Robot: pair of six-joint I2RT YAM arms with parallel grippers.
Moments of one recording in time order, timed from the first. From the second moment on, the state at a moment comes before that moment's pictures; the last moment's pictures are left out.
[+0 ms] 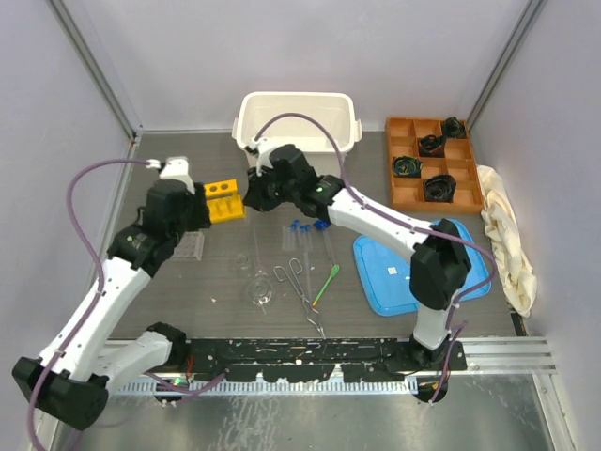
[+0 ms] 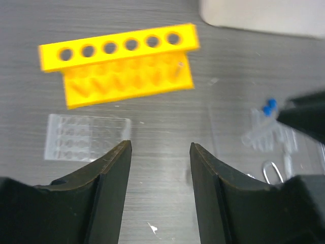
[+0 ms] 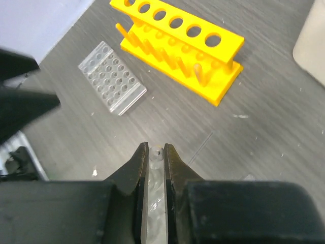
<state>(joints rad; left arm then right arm) -0.50 0.94 0.99 -0.60 -0.36 -0.28 0.82 1.77 1.54 -0.25 -0.22 0.29</state>
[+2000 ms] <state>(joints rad) 0.03 1.06 1.01 -0.66 0.08 -0.40 0.92 2.39 2.14 -0.15 -0.01 0.00</state>
